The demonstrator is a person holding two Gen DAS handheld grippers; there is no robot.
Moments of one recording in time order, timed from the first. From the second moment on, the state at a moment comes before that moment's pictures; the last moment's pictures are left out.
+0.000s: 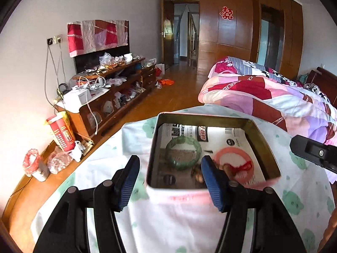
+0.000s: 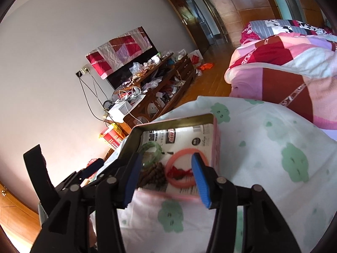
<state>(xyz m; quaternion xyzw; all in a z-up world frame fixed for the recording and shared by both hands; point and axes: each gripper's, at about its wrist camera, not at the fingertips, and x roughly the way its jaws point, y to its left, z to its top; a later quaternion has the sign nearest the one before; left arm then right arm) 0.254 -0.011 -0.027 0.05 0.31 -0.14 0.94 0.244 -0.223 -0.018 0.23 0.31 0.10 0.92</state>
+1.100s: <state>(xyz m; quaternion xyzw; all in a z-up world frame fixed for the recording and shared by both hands) 0.142 -0.003 -0.042 0.02 0.35 -0.13 0.93 0.127 -0.227 -0.035 0.21 0.32 0.05 0.92</state>
